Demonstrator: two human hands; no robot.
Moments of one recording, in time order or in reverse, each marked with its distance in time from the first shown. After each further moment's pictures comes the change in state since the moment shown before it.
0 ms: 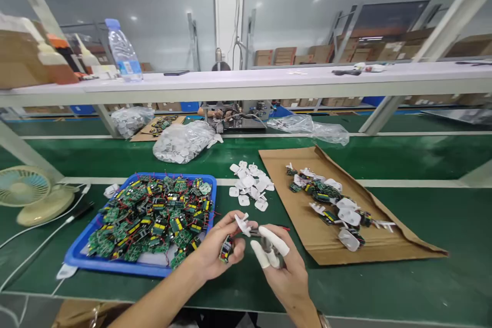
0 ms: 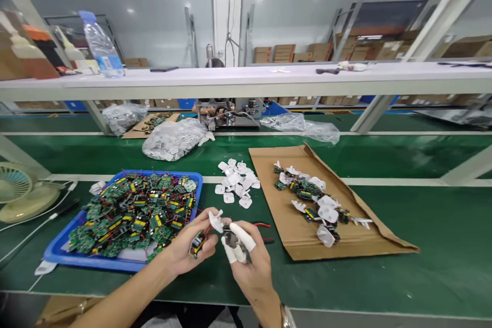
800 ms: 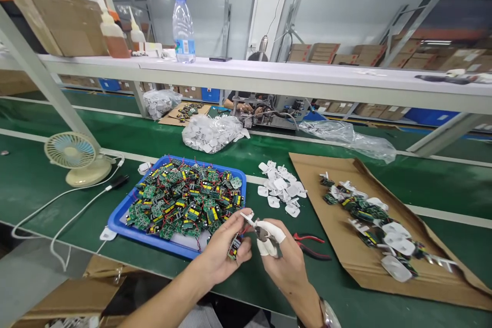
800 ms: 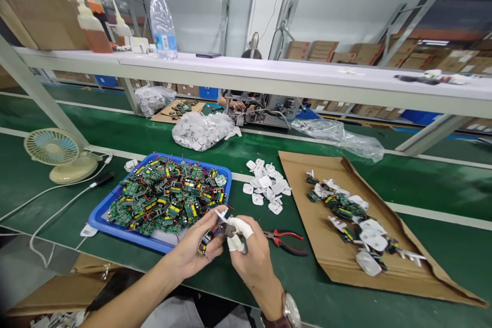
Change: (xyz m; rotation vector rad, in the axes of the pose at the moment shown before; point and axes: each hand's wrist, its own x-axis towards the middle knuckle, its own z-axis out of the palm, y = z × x) left_hand -0.049 0.024 -0.042 -0.128 0.143 0.155; right_hand 0.026 -0.033 0.070 0.009 -0.242 -0.133
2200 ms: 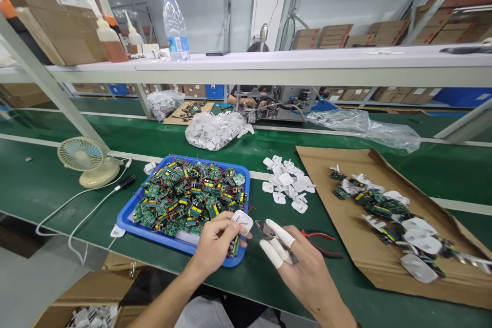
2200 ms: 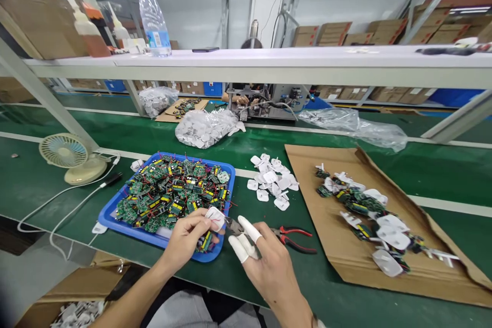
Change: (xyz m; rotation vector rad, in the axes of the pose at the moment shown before) left_hand -0.020 0.018 -0.010 0.829 0.117 0.420; right_hand -0.010 0.003 -0.032 -0.069 -0.190 0.081
